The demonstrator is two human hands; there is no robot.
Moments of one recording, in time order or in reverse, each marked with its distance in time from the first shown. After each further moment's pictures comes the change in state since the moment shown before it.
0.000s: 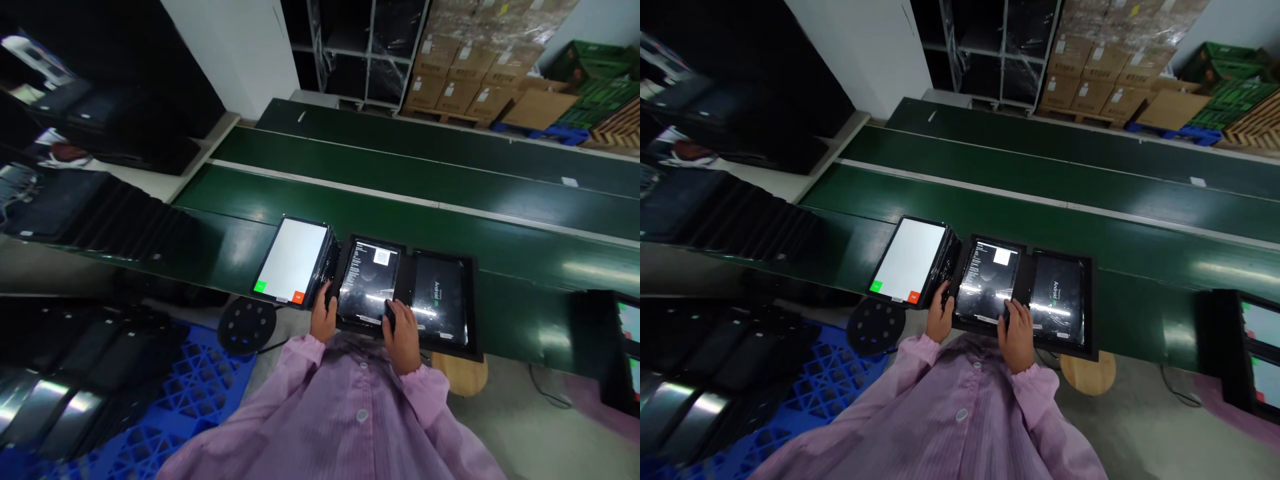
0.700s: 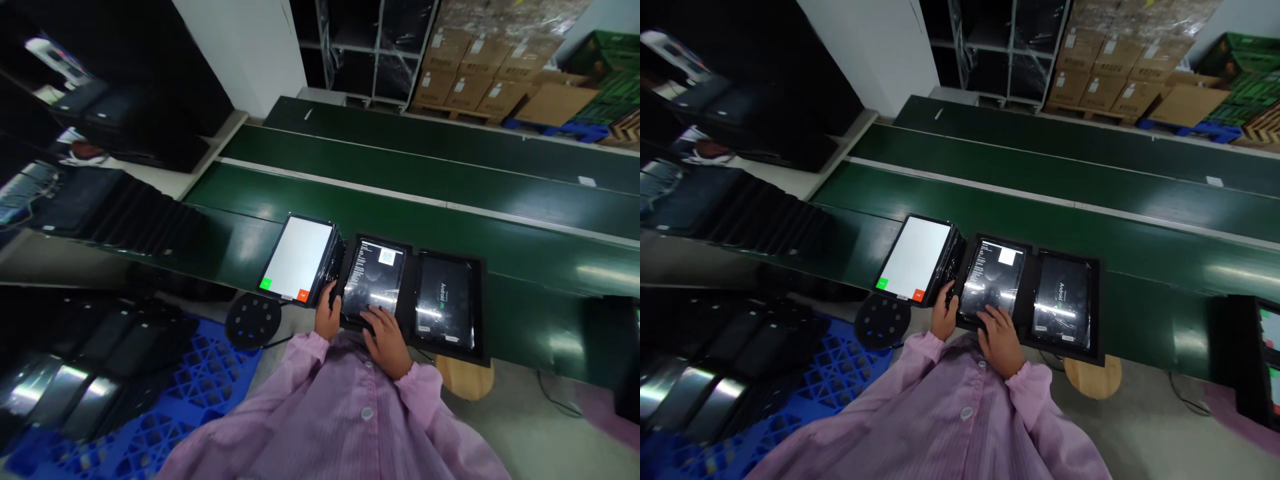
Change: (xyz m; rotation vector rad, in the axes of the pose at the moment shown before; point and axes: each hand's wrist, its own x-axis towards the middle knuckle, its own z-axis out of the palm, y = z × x) left_hand 0.002 -0.004 0.000 -0.010 0.016 0.055; right_hand 0.003 -0.027 0.009 0.106 -0.273 -0.273
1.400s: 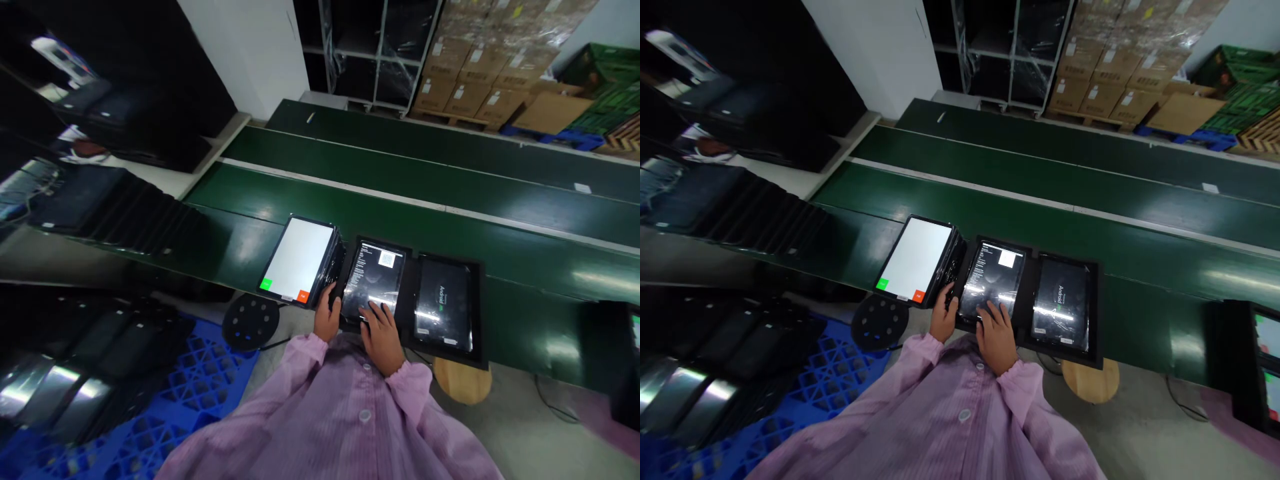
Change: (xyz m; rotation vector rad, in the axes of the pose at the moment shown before) left_hand 0.000 0.000 -0.001 0.000 -0.005 -0.017; right_hand 0.011 -0.007 0.012 -0.118 0.012 0.071
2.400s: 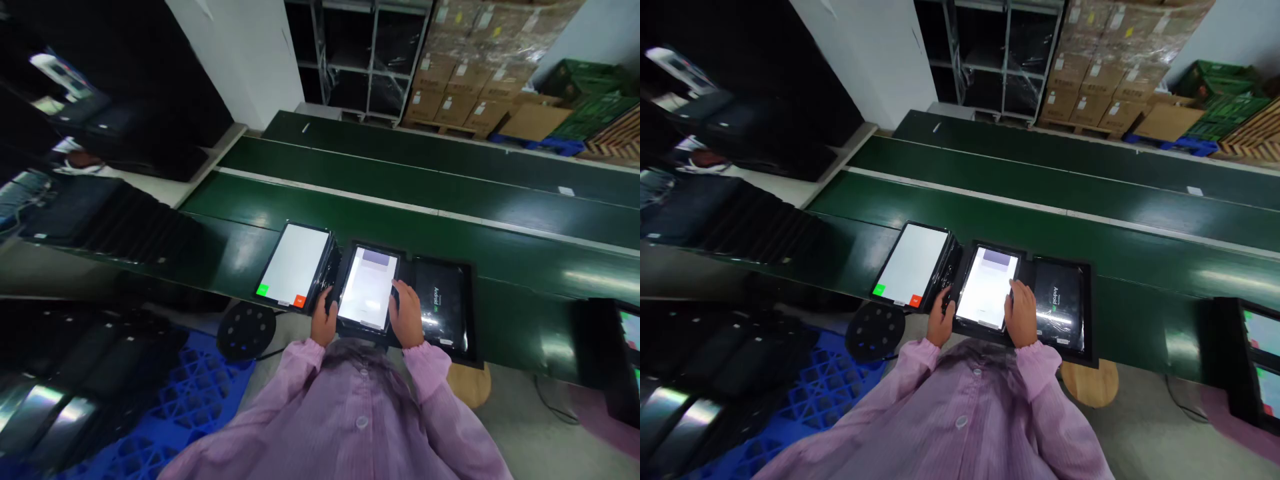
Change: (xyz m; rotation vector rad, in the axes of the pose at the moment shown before) left_hand -0.001 0.000 0.002 -0.015 0.012 -0.030; right_hand 0.034 0.067 -0.036 0.089 0.266 0.240
